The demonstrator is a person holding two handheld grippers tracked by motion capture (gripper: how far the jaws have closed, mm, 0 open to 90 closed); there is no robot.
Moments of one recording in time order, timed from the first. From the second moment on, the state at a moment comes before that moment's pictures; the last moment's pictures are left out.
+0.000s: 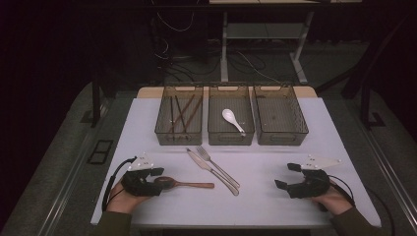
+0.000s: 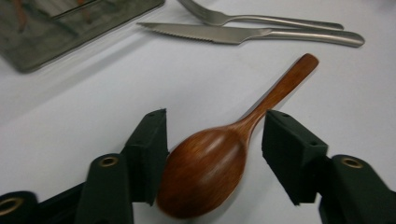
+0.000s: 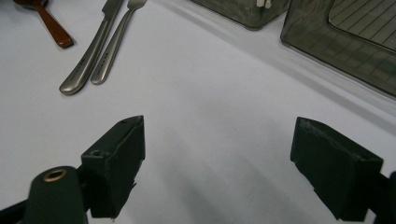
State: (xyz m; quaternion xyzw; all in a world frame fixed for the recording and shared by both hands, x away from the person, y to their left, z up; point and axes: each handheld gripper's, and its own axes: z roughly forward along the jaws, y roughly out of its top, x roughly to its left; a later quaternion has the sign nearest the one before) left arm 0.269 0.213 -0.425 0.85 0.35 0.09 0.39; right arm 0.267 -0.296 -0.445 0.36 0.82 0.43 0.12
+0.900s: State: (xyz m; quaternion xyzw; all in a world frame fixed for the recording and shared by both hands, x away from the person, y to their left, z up) left arm 0.273 0.214 -0.440 0.88 0.33 0.09 0.34; right arm 0.268 -0.294 -0.447 0.36 0.82 0.43 0.12
